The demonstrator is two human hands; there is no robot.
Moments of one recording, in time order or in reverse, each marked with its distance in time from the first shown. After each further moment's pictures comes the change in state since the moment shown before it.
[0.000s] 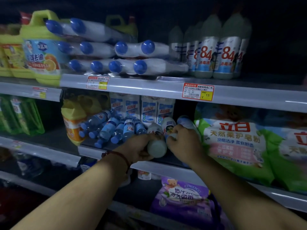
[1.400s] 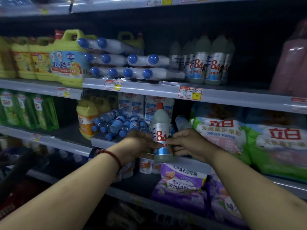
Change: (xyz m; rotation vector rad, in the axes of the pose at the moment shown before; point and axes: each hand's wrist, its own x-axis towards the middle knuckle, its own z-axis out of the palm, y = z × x) left_hand -0.121 -0.014 -0.008 0.121 -0.160 0.253; right_hand -0.054 -0.035 -0.079 0.867 -0.547 0.469
